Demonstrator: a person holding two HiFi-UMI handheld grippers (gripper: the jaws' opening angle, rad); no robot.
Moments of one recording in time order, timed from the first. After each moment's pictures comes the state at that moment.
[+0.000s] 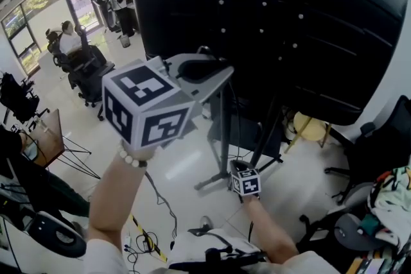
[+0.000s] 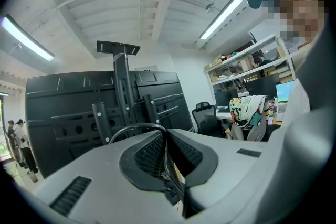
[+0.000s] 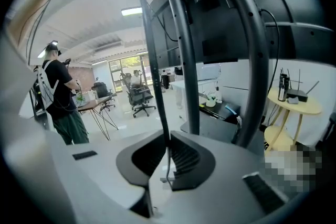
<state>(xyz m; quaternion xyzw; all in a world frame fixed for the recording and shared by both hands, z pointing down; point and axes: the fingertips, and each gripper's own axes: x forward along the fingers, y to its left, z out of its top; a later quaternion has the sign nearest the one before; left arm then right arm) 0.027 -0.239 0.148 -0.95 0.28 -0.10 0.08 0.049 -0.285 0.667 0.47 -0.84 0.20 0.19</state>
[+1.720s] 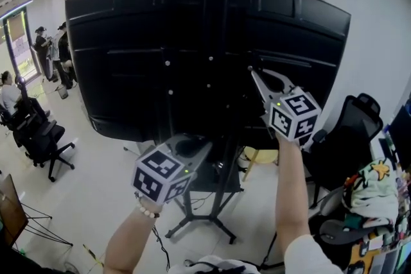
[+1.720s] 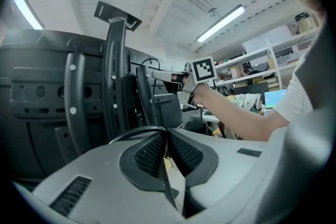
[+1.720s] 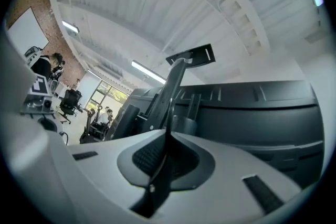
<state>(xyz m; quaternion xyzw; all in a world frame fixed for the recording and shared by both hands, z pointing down) 0.083 -0.321 0.239 -0.98 0.19 -0.10 0.03 0.218 -0.400 0.109 0.58 -0.79 -0.18 0.02</state>
